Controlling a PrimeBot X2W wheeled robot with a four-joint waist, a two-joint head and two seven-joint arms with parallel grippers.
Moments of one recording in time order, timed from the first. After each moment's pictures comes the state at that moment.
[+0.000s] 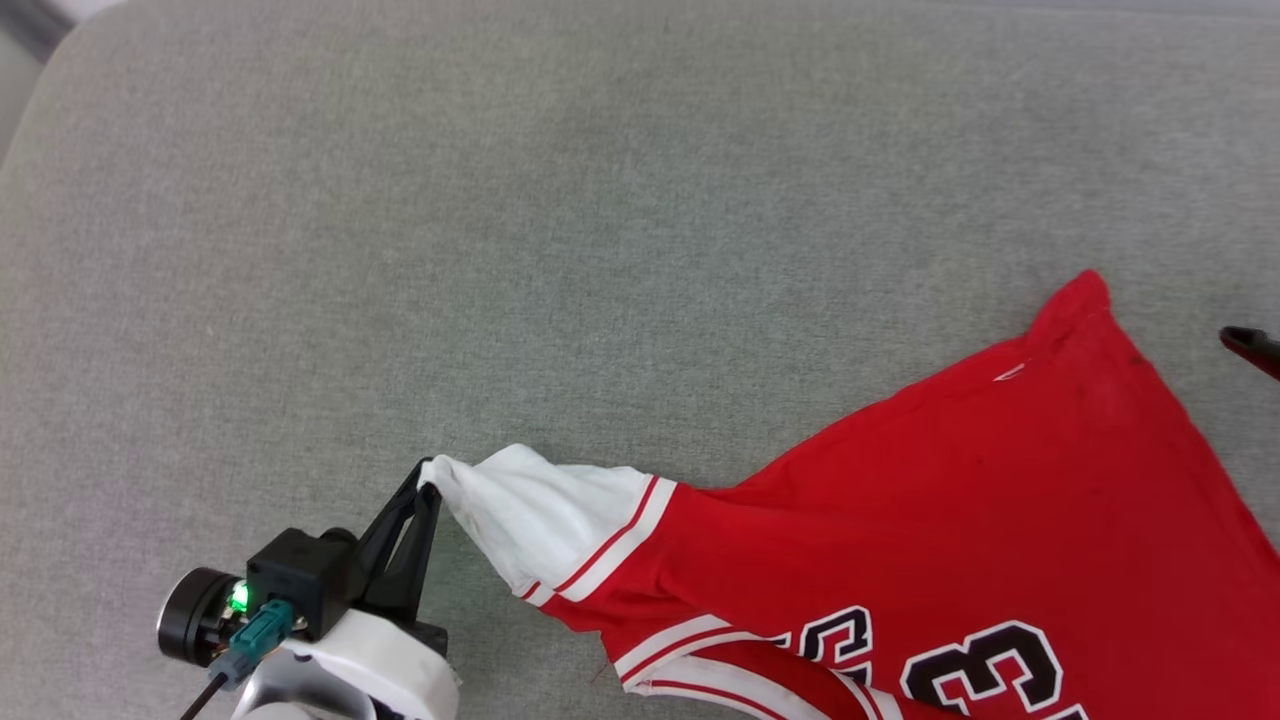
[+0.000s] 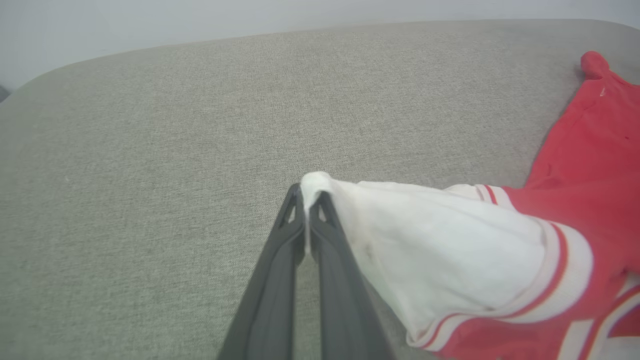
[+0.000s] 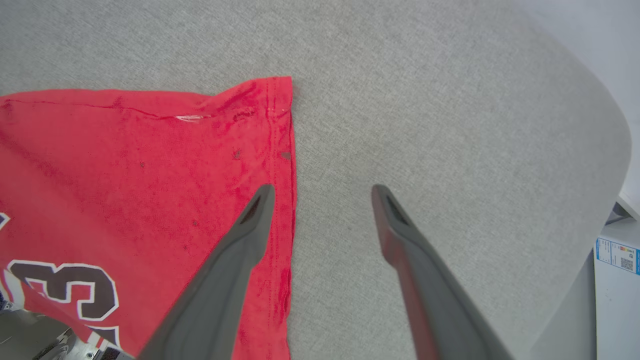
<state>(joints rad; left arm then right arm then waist) -0.21 0.70 -0.75 -0.14 -0.72 0.39 -0.25 -0.57 -0.93 0.29 -0.14 0.80 0.13 1.08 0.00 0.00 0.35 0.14</state>
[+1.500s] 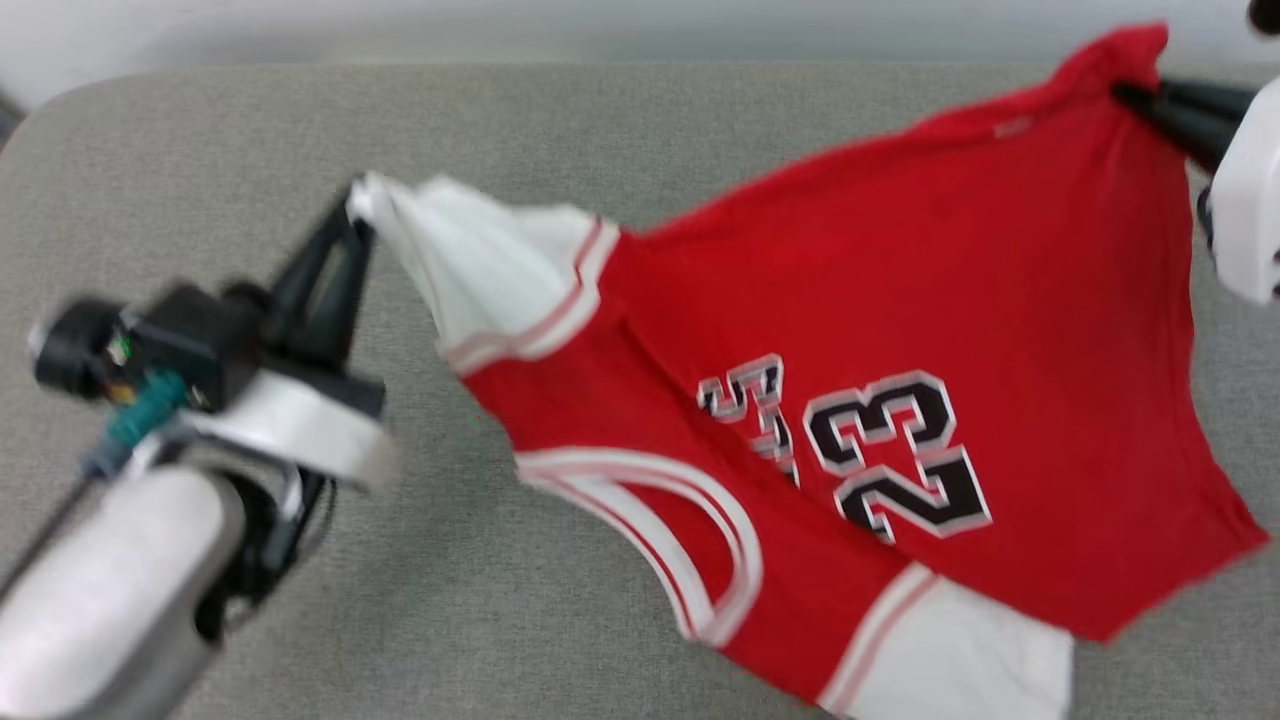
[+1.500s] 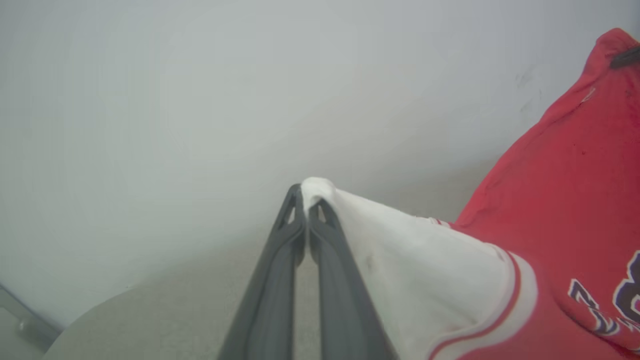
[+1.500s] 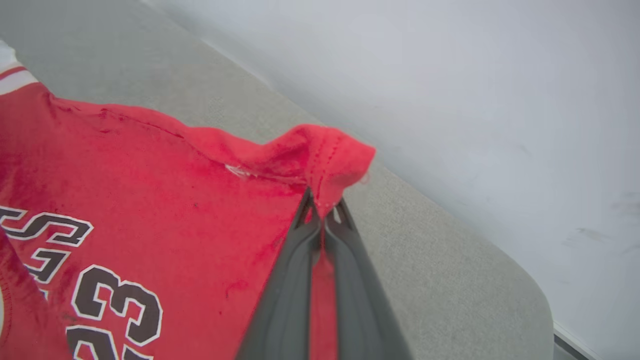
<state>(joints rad) -0.52 0.73 -0.65 -0.12 -0.63 0.30 -0.20 -1.01 -0.82 0.74 0.17 0.83 0.13 0.53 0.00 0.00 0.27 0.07</state>
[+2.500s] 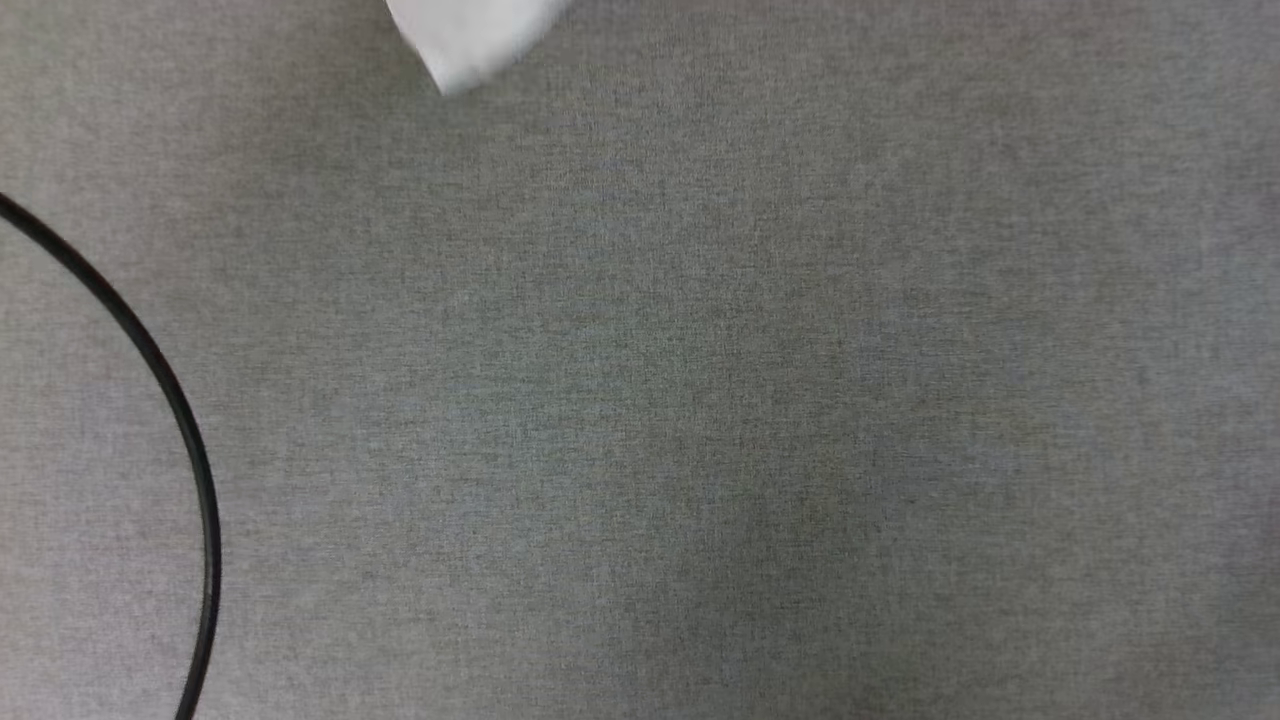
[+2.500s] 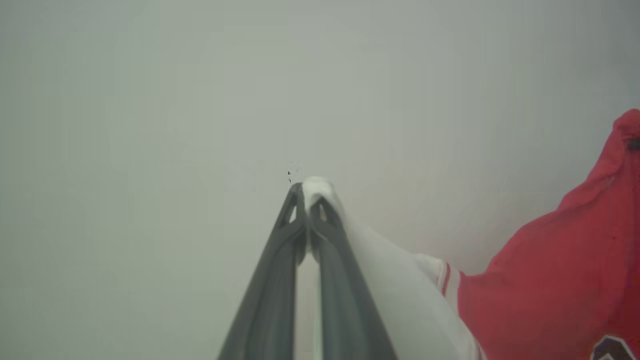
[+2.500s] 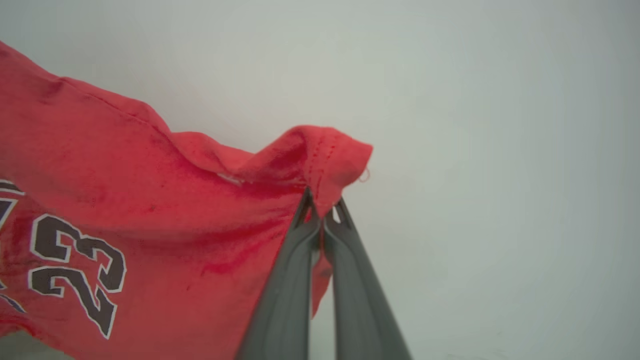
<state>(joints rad) -1.82 0.51 -0.58 0.38 -0.46 -0.01 -0.10 -1.81 -0.62 0.58 0.52 0.52 0.13 0.35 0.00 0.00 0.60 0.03</state>
